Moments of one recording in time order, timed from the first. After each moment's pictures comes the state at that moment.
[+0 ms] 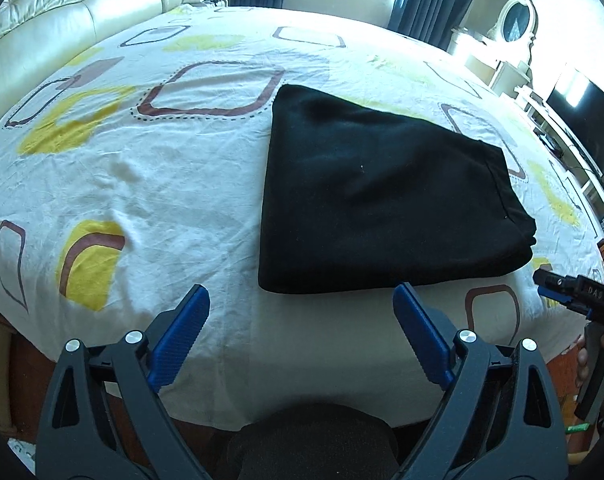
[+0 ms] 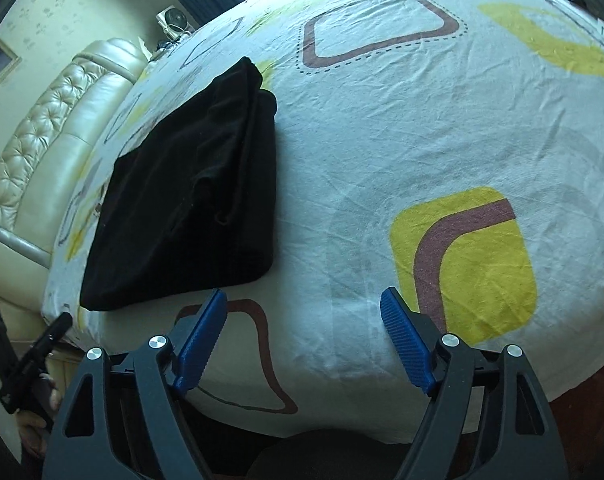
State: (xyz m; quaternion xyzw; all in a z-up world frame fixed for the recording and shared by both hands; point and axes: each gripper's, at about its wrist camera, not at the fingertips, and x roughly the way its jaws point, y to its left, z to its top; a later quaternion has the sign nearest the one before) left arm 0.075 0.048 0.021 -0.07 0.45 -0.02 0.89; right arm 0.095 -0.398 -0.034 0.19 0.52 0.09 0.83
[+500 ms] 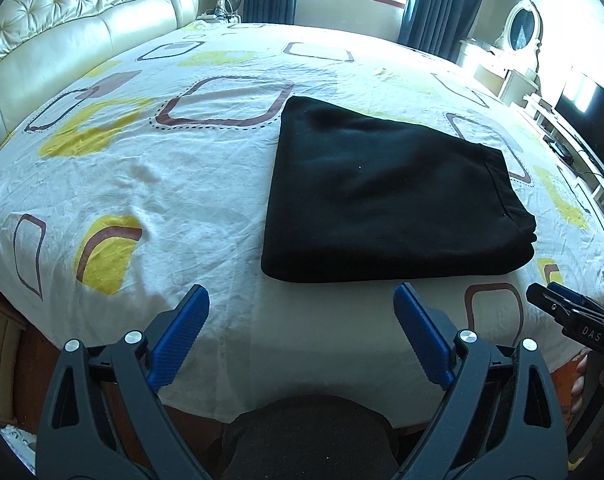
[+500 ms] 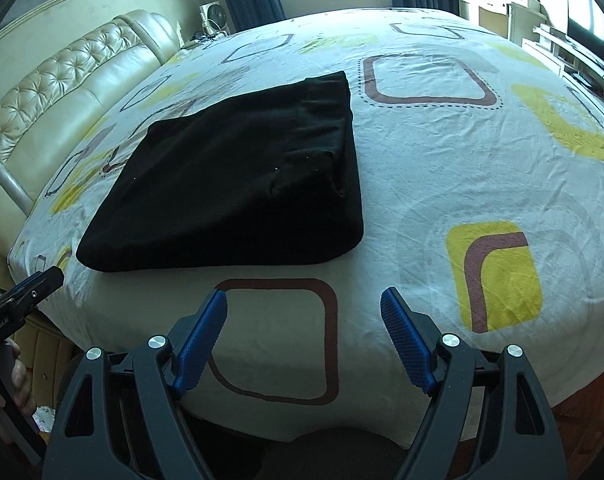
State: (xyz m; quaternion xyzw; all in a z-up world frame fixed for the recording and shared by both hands) left arm 0.053 0.030 0.023 -0.05 0.43 0.01 0.90; right arm 0.059 -0.339 -0.007 0.08 0.46 0.09 0.88
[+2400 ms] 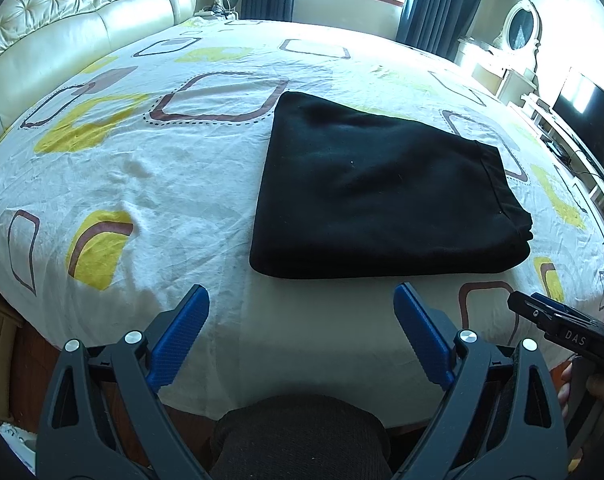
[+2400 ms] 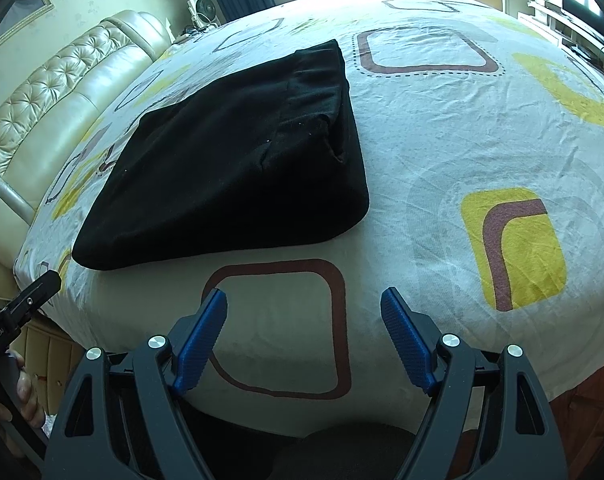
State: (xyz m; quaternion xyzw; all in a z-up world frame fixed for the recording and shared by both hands) left arm 0.053 0.025 0.022 -0.06 0.43 0.00 0.90; right arm 0.062 -0.328 -0.023 0.11 0.49 0.09 0.86
